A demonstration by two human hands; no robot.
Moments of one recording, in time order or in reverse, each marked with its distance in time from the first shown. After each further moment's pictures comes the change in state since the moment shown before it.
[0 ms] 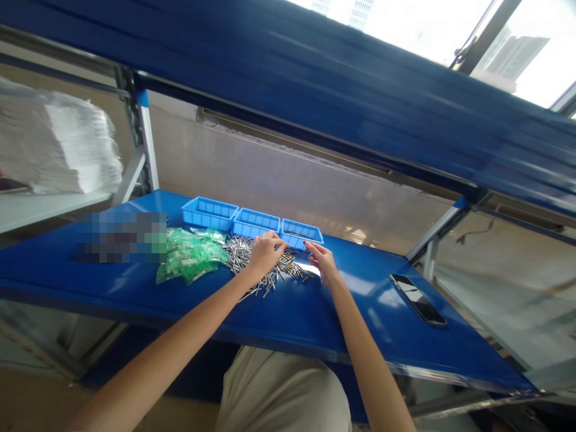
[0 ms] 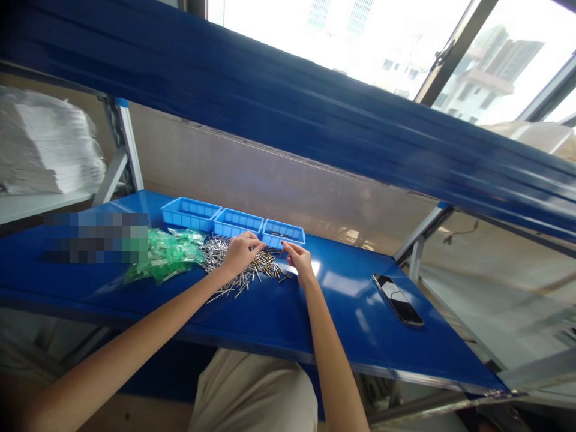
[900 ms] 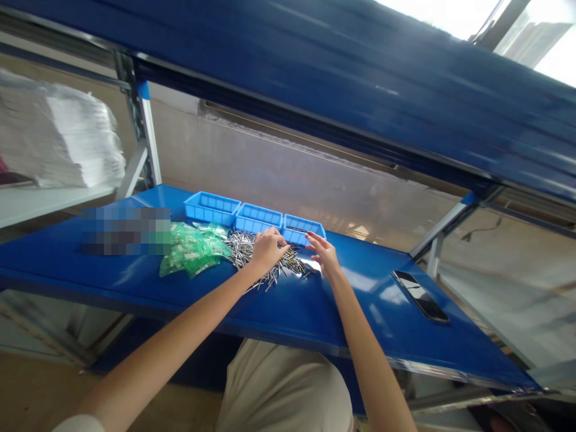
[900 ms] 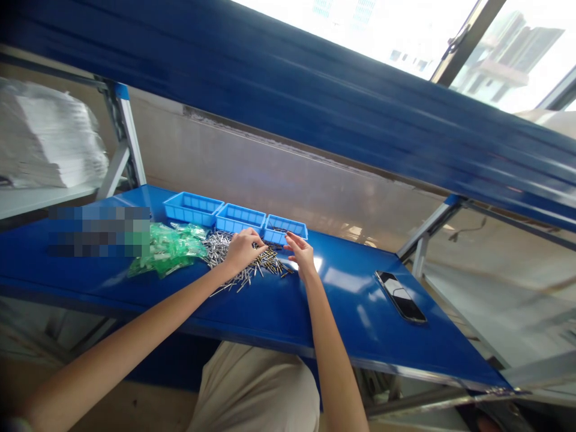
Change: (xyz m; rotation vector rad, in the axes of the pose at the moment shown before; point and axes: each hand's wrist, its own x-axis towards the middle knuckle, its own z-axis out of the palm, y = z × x) left_hand -0.002 0.000 0.003 0.030 -0.013 -0.015; right_hand 0.002 -0.002 0.002 -0.012 0.008 0.002
